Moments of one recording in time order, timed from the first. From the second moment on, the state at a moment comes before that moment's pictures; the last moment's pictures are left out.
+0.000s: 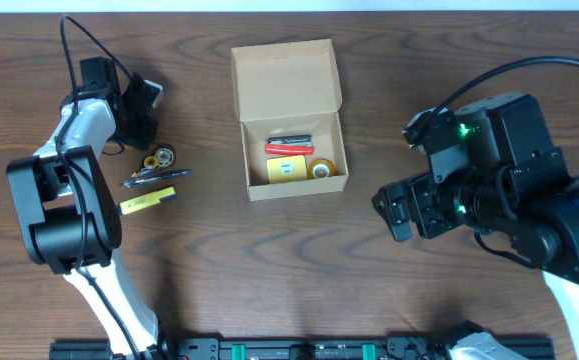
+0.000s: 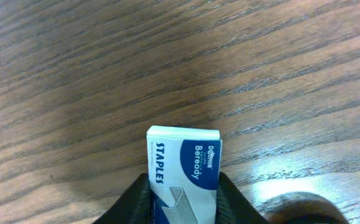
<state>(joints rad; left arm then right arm) 0.19 2.11 1.43 -0.58 0.11 0.58 0.43 1.25 1.75 -1.56 -0.14 0.10</state>
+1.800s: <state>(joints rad) -0.29 2.10 2.23 -1.28 0.18 0.67 0.43 1.25 1.75 -1.56 -0.14 0.10</state>
